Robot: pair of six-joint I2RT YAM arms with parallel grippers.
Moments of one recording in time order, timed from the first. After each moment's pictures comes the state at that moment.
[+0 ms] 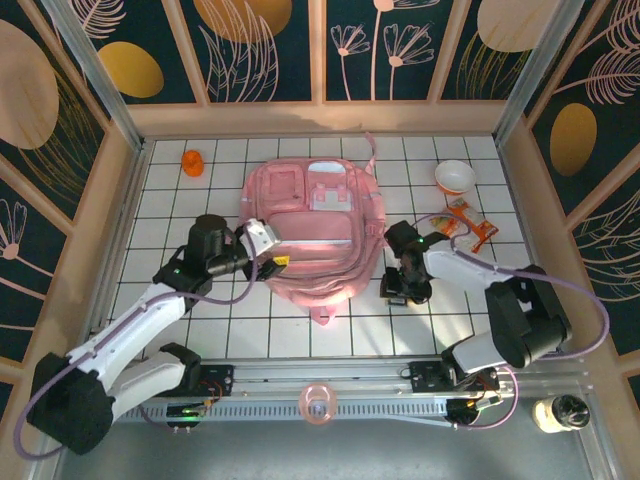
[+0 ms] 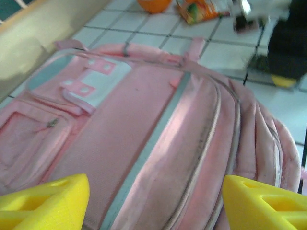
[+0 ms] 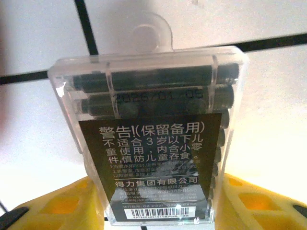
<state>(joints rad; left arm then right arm) -0.49 1.04 0.63 -0.13 0.44 0.50 0.49 1.41 0.75 -0.81 -0.10 0.59</state>
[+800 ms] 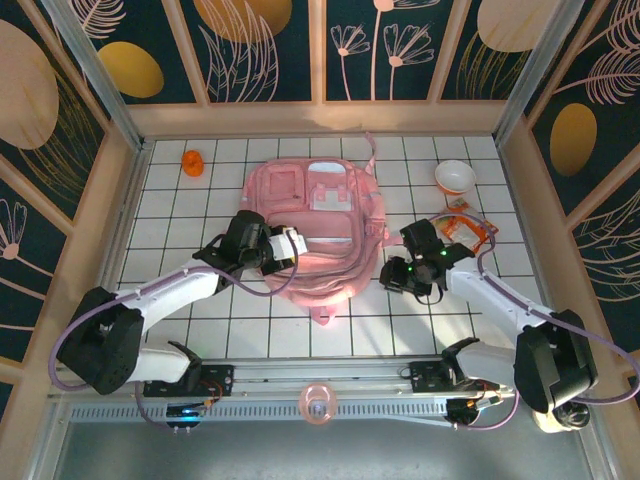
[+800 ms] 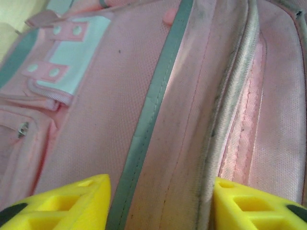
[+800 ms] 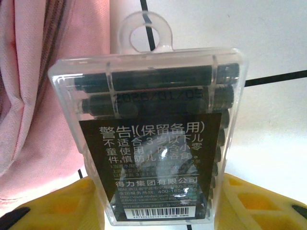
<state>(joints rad) -0.58 1.34 0.68 0.00 0.24 0.72 0.45 1.18 0.69 -0.71 -0.17 0.67</state>
